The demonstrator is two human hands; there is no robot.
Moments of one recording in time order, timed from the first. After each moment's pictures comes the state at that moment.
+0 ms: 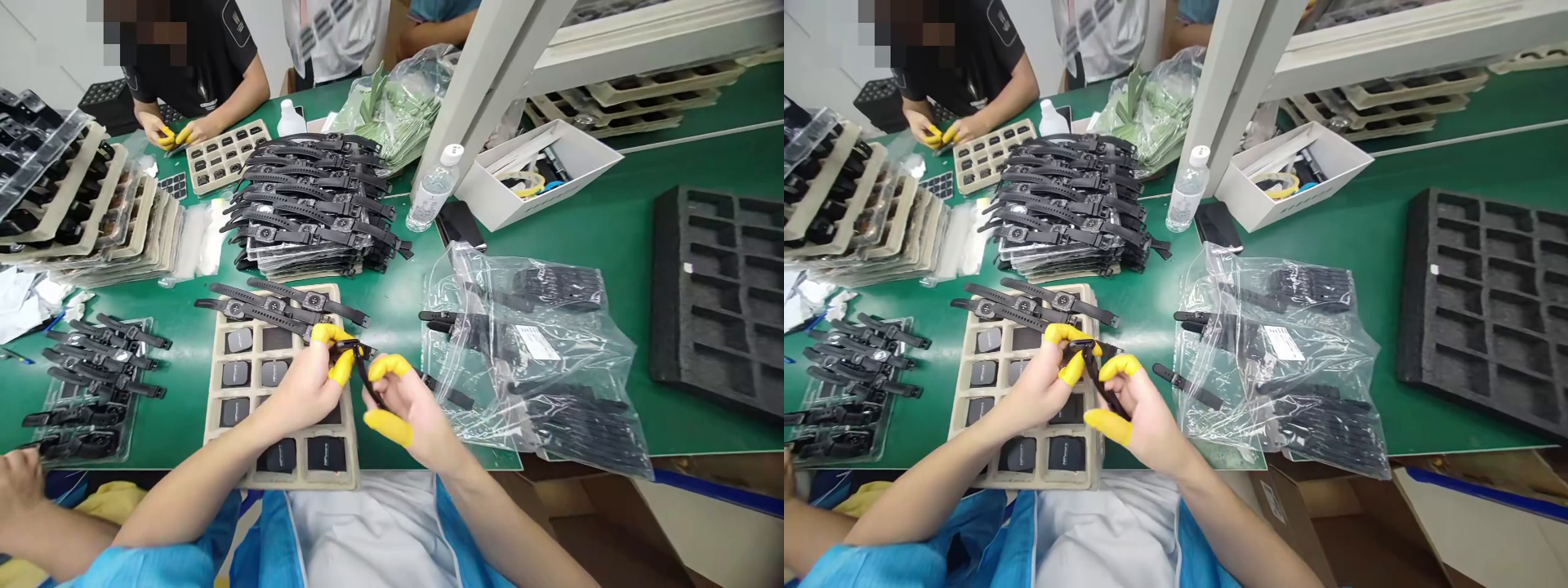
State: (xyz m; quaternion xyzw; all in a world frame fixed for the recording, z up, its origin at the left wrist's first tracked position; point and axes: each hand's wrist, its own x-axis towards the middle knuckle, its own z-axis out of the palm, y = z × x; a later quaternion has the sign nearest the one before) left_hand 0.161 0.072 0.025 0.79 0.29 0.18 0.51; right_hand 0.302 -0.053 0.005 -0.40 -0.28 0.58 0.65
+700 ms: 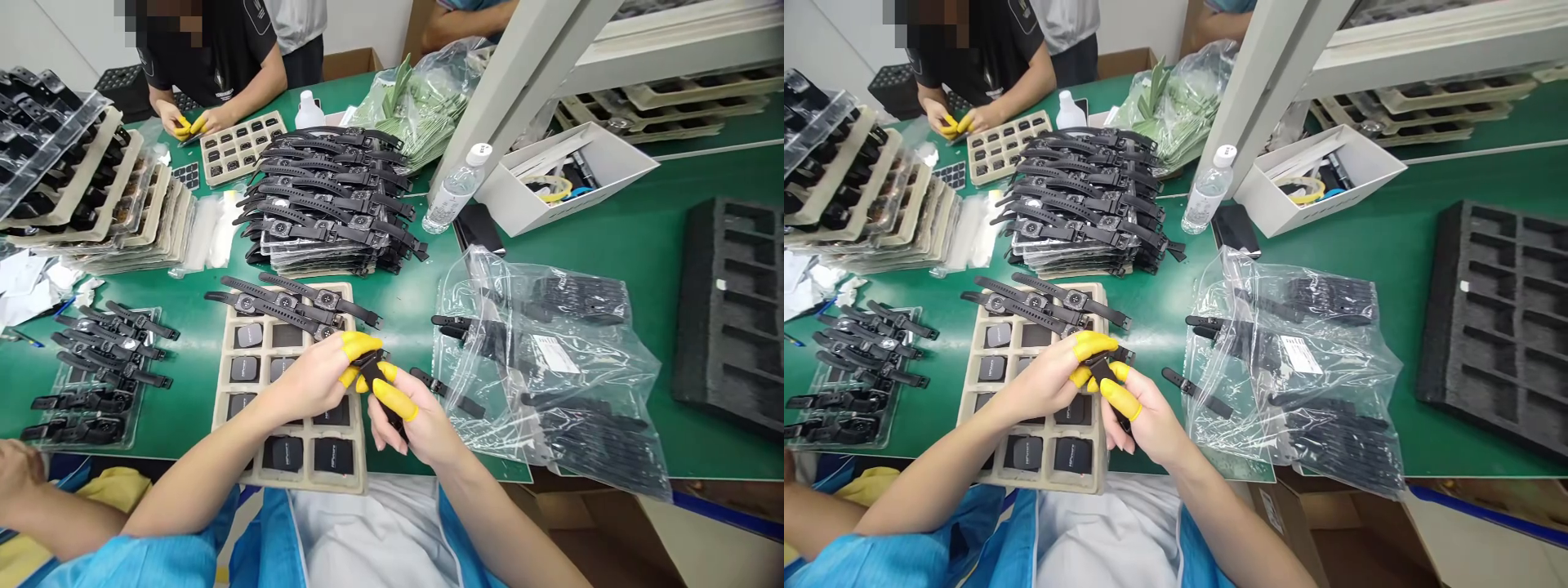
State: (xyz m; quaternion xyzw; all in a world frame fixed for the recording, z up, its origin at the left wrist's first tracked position) left_hand 0.148 0.097 0.020 0.91 0.10 0.18 0.36; right_hand 0.294 -0.044 -0.003 -0.37 -0.23 0.70 0.57
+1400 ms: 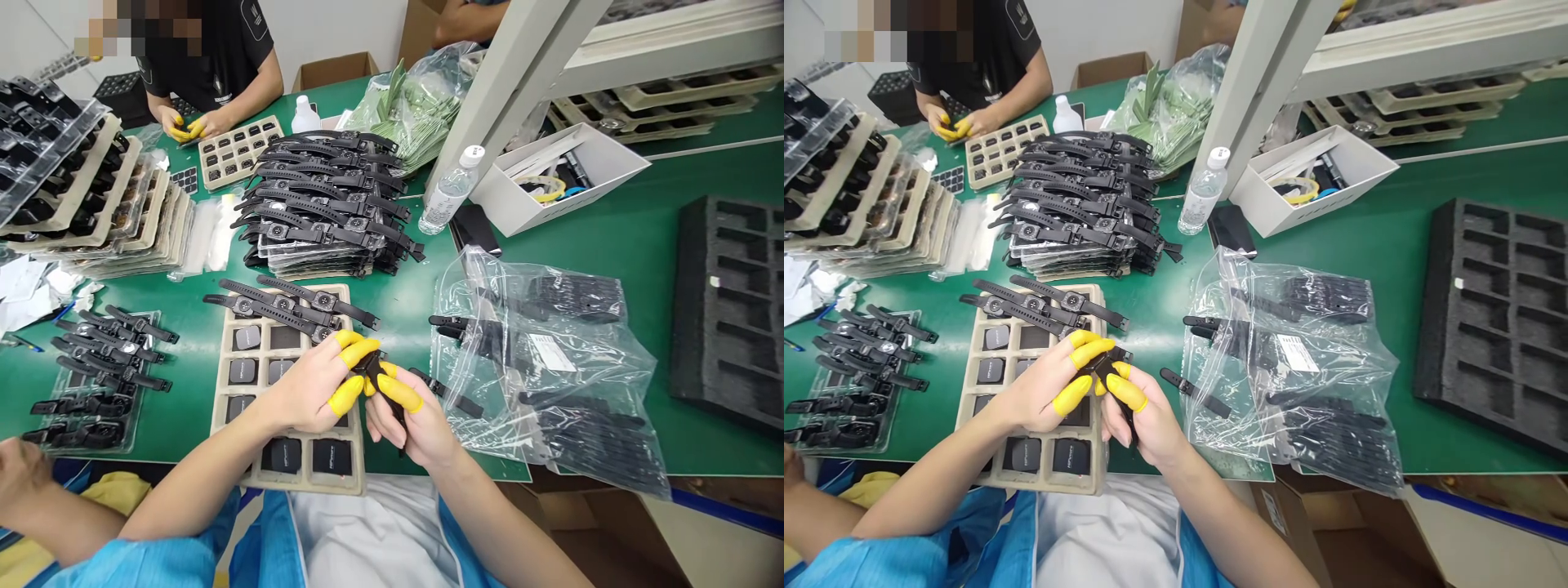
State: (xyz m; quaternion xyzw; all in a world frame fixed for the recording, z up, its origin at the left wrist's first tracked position) left_hand 0.148 0.092 0.032 0.91 0.08 0.16 0.36; right_hand 0.290 -0.041 0.000 -0.33 -0.14 0.68 0.64
